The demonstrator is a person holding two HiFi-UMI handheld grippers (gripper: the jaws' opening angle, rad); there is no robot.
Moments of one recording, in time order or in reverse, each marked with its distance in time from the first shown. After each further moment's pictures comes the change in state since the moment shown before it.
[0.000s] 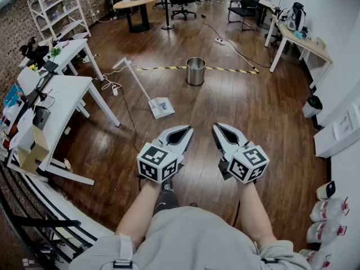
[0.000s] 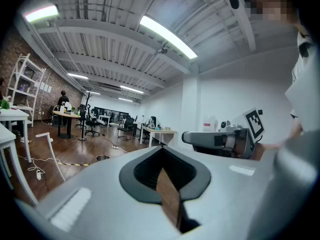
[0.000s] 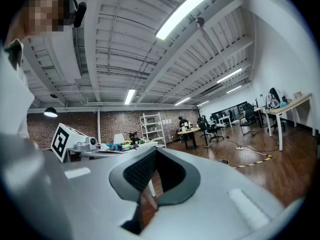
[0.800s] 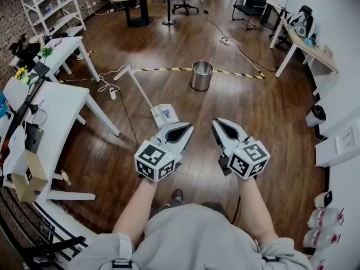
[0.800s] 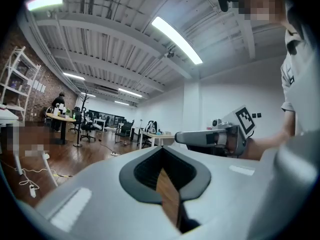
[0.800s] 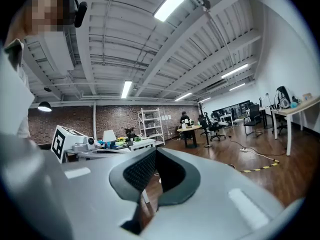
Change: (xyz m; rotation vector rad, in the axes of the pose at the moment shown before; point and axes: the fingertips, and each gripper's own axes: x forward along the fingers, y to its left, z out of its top) left arm 0.062 0.231 0.057 0.023 -0.067 -0.088; right arm 0.247 -0.057 0.028 -0.039 0.041 -0.017
